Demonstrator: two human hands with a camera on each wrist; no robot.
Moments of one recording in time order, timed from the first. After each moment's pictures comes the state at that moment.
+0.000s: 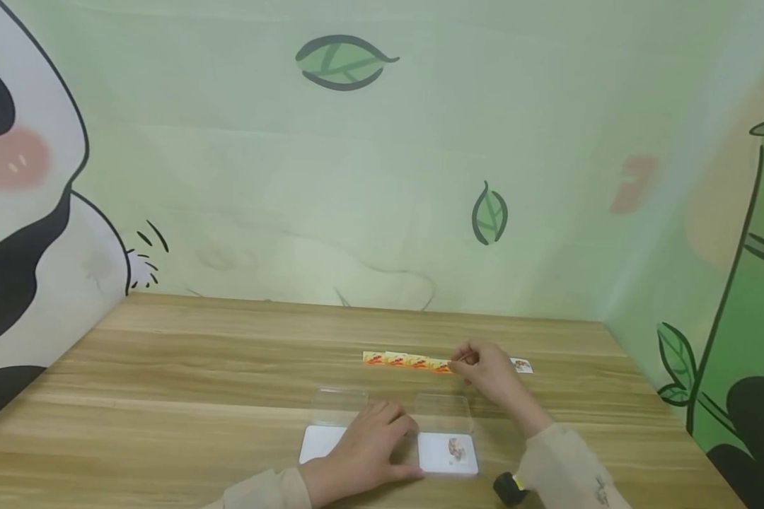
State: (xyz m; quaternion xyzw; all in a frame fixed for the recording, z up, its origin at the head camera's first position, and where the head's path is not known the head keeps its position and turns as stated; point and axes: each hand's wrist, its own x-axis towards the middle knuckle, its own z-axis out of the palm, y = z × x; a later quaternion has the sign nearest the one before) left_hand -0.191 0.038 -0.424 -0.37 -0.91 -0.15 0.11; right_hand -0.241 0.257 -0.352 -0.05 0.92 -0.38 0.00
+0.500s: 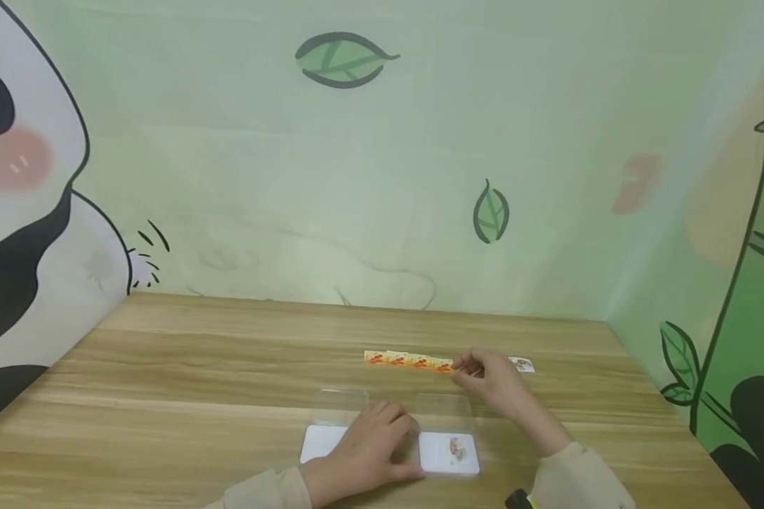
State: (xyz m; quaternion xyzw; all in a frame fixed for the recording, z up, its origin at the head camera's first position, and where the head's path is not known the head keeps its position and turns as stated) left_hand -0.190 0.038 -0.423 -0.36 -0.91 -0.15 0.10; right_hand -0.225 0.265 -0.350 -0.13 0.92 -0.38 0.00
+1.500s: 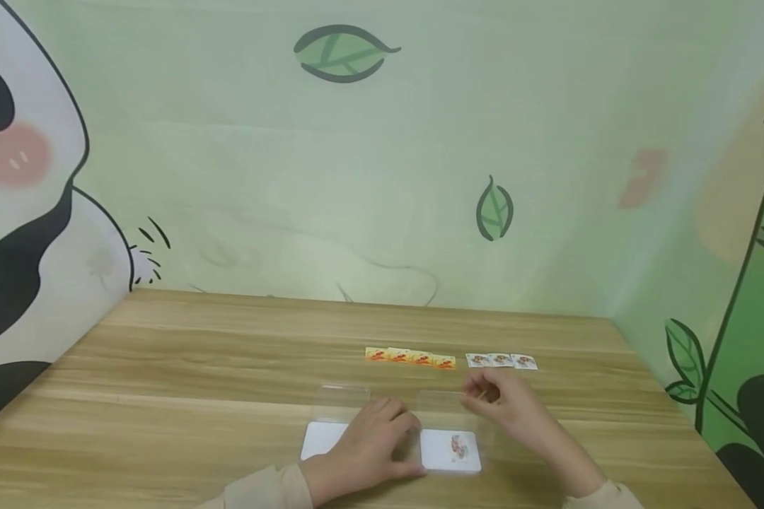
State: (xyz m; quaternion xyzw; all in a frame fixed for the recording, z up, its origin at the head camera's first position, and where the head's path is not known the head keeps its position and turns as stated) left_hand -0.190 0.038 -0.423 -0.36 -0.92 -0.15 0.10; right_hand -0.193 0.278 -0.355 -0.23 0.90 -0.38 -0.03
